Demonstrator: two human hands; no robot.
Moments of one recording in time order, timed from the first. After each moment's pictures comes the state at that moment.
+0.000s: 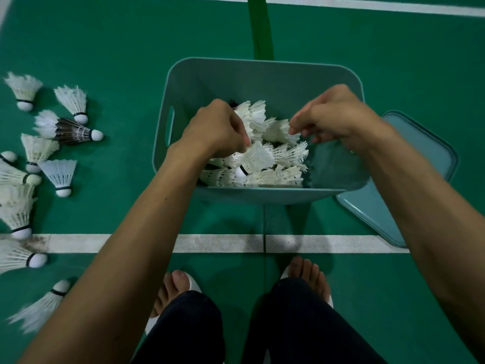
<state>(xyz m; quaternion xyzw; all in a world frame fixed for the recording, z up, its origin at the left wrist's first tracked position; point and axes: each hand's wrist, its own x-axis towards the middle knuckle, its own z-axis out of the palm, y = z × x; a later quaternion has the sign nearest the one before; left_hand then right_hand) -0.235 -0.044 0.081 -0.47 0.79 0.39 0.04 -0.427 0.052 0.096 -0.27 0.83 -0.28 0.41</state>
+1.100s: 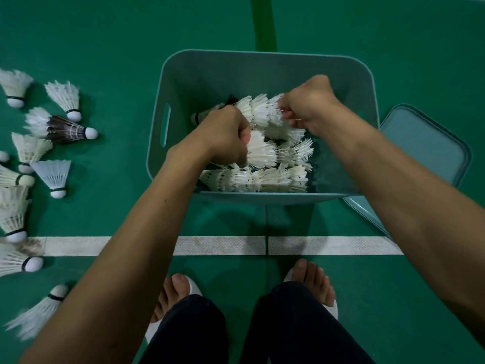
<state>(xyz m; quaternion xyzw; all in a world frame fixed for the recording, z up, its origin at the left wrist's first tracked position) -0.243 -0.048 0.071 -0.40 0.82 0.40 0.11 -0.421 -0.005 0.050 -0.16 0.84 -0.35 0.38</state>
